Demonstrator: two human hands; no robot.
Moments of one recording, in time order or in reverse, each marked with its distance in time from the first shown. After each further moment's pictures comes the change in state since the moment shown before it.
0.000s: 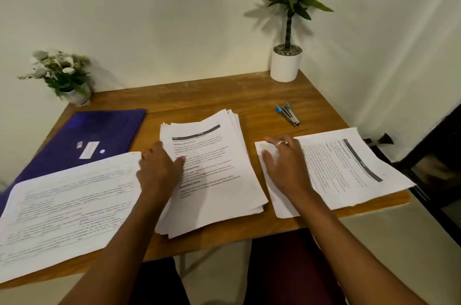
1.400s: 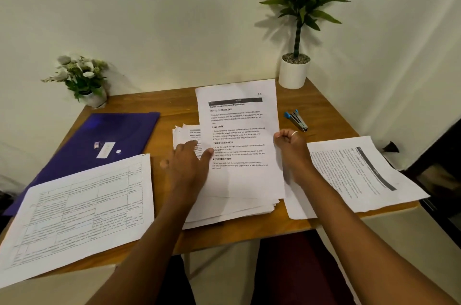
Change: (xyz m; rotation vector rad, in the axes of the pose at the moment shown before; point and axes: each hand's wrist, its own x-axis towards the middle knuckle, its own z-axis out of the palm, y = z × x) left_hand -0.014 0.016 0.009 -0.084 0.084 0.189; right_hand 0.040 -0.018 0.006 0.659 -0.077 0.350
